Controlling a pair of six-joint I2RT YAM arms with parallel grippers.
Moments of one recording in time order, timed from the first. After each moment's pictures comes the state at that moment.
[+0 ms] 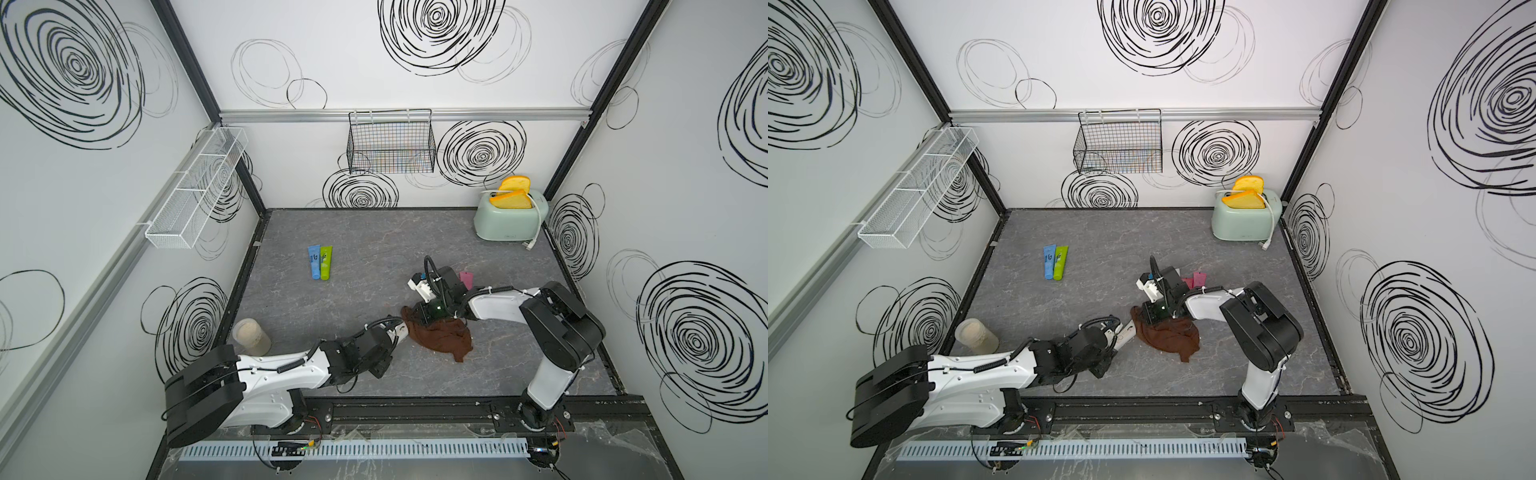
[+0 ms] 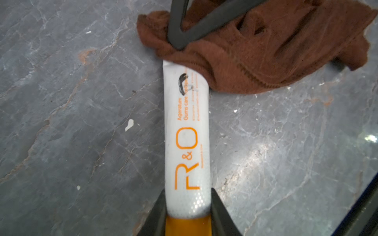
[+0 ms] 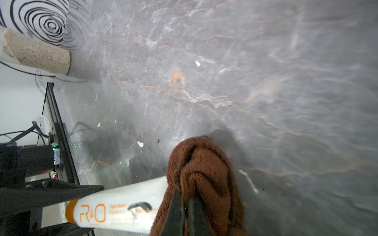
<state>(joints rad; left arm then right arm) -1.04 1.22 0.43 -0.14 -0.18 -0.34 0.70 1.77 0.83 -0.02 -0.54 0.34</state>
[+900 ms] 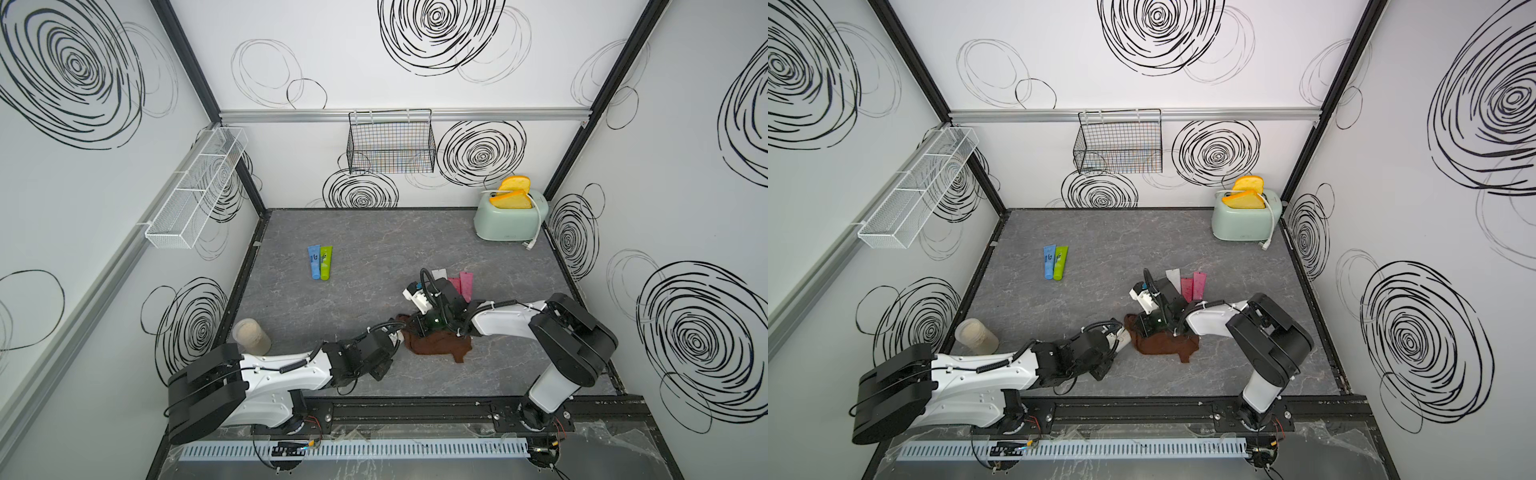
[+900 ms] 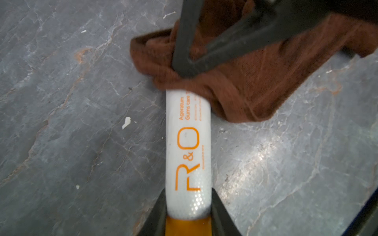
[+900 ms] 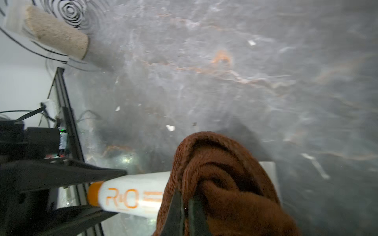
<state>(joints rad) -1.06 1.23 0.43 -0.14 -0.21 -0.34 0.82 1.65 0.70 0.12 -0.51 0.40</state>
